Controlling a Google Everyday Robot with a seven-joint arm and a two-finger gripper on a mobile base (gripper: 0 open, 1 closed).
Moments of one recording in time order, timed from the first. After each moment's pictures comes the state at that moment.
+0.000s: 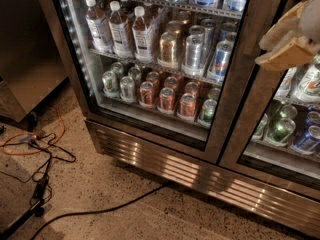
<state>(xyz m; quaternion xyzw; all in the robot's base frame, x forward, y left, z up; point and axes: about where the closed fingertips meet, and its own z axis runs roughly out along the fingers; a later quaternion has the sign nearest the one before) 0.495 -0.208 1.019 -0.57 0.74 -0.05 0.36</state>
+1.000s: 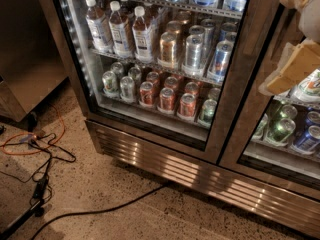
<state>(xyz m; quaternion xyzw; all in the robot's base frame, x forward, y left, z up) 0.495 -0.207 1.020 -0.57 0.74 -0.05 0.36</state>
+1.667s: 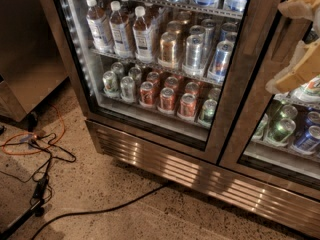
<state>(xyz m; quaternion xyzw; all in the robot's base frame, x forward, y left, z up) 0.494 -0.215 1.021 -0.56 0.72 0.03 0.41</state>
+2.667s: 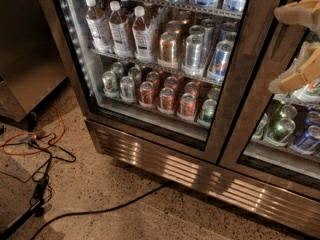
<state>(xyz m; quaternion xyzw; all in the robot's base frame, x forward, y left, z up) 0.493 -0.212 1.019 -0.56 0.70 0.11 0.44</state>
